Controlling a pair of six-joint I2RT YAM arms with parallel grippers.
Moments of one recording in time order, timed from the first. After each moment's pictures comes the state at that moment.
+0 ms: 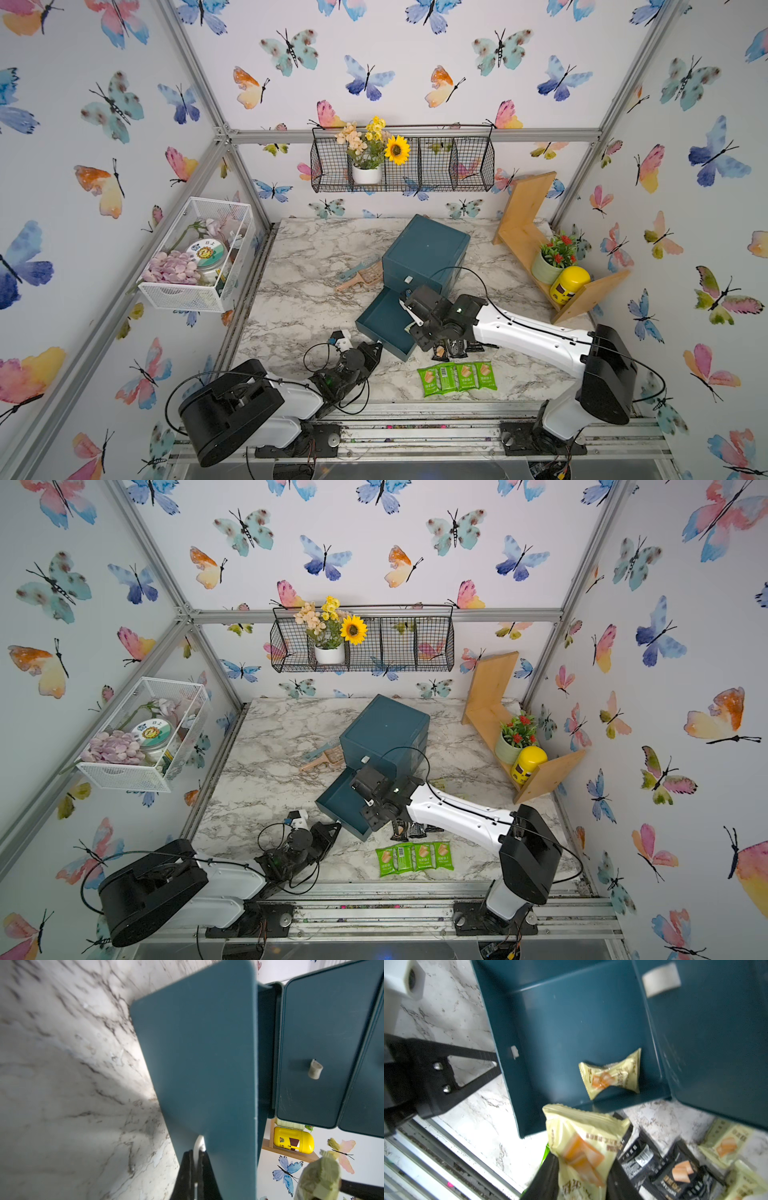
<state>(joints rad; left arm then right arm) -0.88 1.32 0.07 0.77 -0.24 -1.49 1.03 1.57 1.22 -0.79 0.16 0.26</state>
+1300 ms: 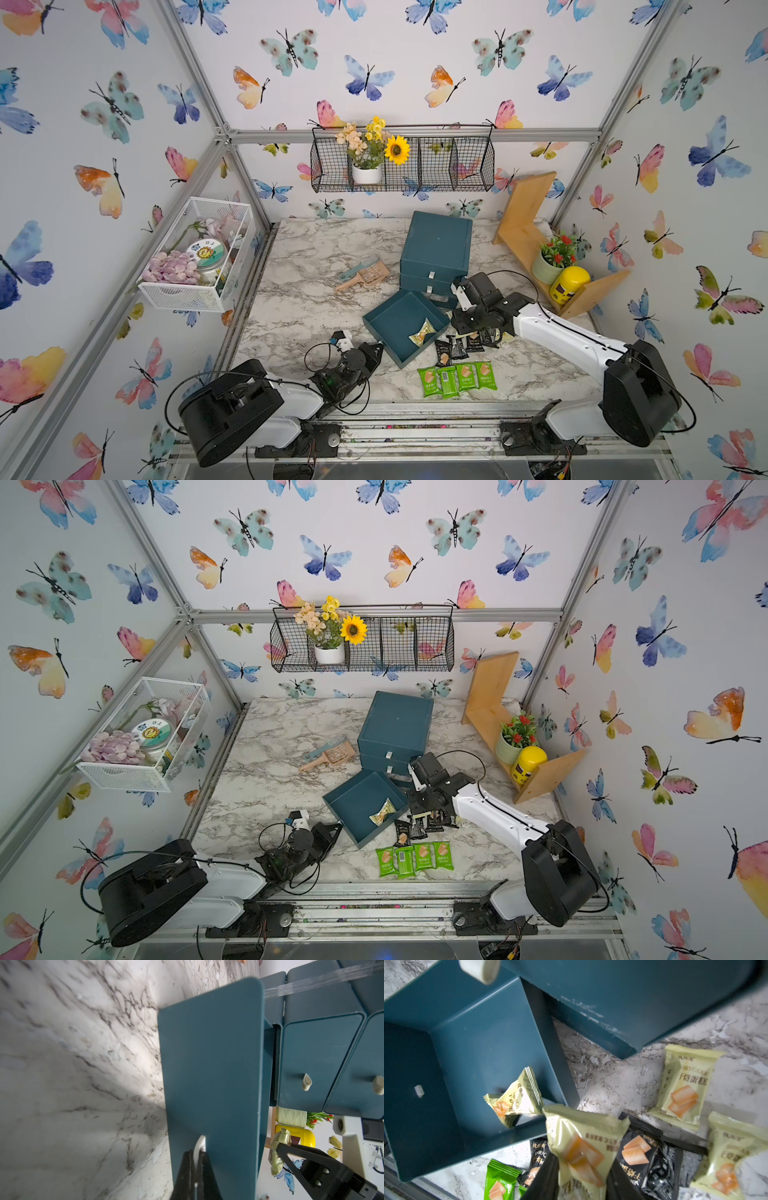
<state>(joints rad) -0.89 1.32 0.08 0.76 -0.24 -1.49 0.63 1.40 0.92 -0.61 -0.03 0.27</state>
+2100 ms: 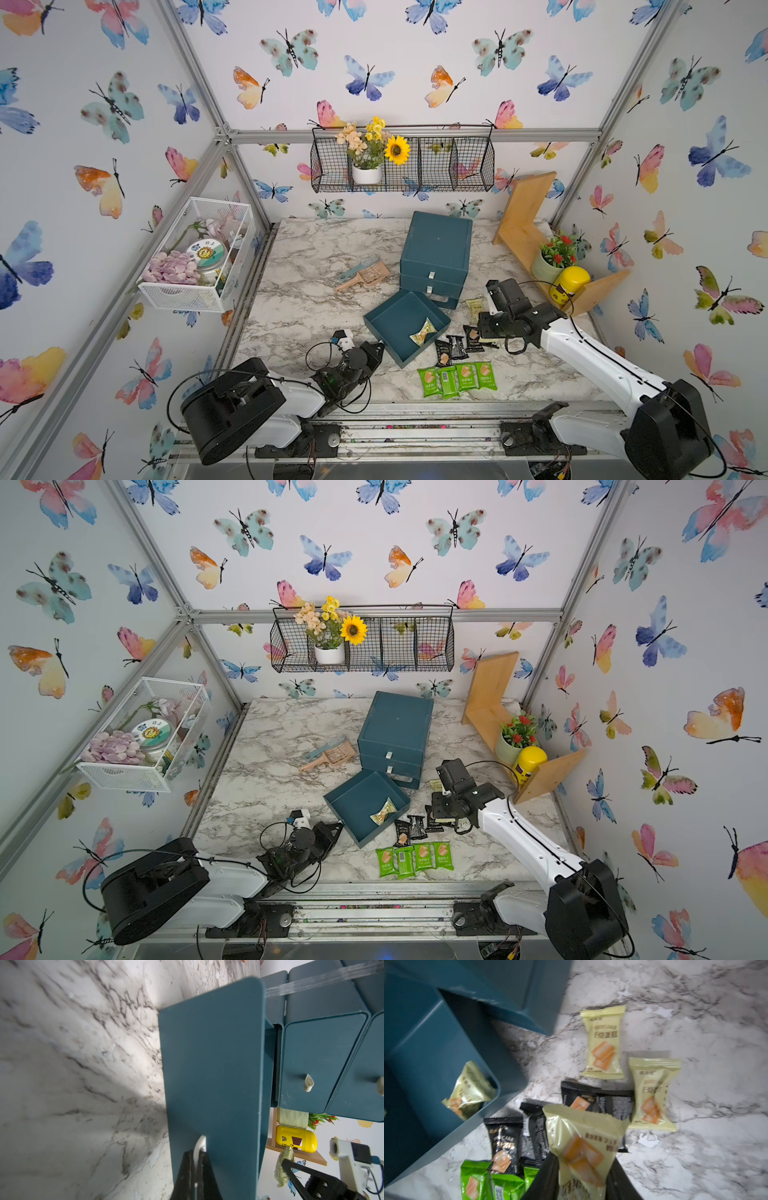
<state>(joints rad) -0.89 1.33 0.09 0.75 -0.24 -1.49 0.45 1.24 0.83 -0.71 0.07 0.37</state>
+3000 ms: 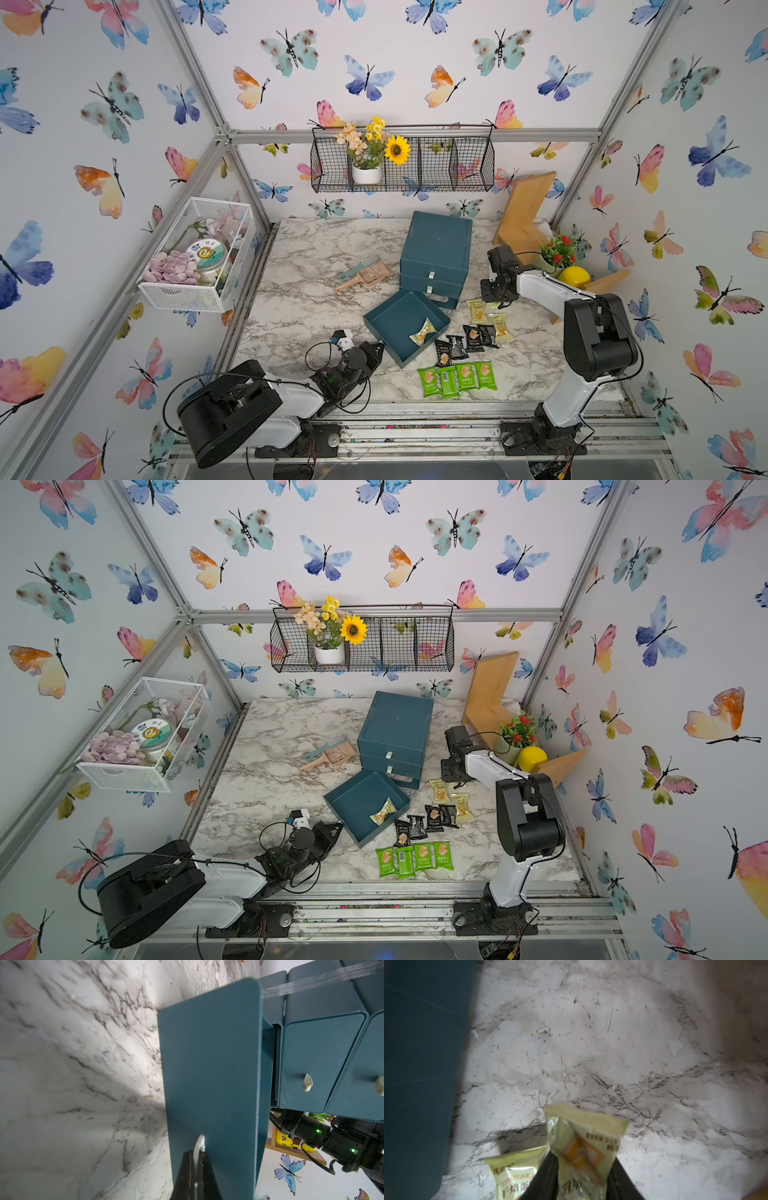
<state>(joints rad) -0.89 1.31 0.09 0.73 -0.24 -1.48 0.24 1.80 1.16 -0.54 0.16 0.15</state>
